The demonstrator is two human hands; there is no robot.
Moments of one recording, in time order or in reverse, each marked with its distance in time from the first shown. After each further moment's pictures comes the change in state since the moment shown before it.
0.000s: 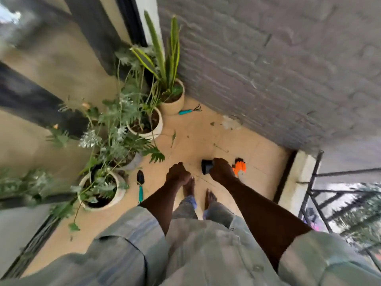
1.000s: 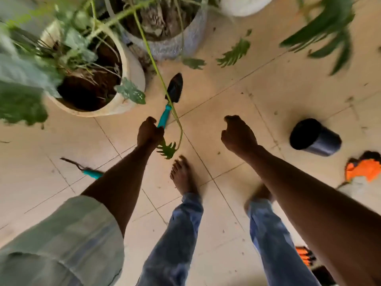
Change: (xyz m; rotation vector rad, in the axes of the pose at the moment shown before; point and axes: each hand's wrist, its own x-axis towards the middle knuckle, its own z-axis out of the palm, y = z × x) left_hand 0.341 -0.459 0.244 -0.435 0.339 -0.622; right_hand 0.314 0.024 0.480 -0.465 -0.309 -0.398
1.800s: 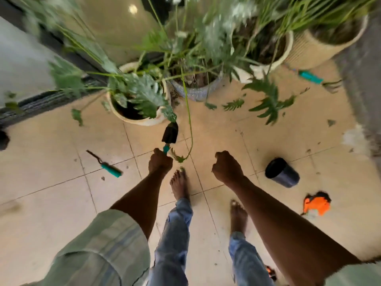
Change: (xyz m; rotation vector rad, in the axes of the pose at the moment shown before) left_hand -0.158 0.002 -0.075 -0.180 -0.018 -0.214; right_hand -0.129 -0.066 -0.076 -0.170 -0.076 -0.106
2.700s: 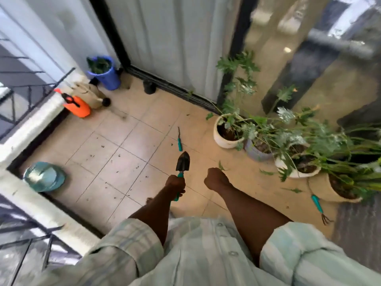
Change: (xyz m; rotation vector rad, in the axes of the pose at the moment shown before) left_hand -0.456 -0.181 -0.140 -1.187 -0.058 -0.400; right_hand -0.398 -0.184 -0.086 -0.618 -0.155 -0.517
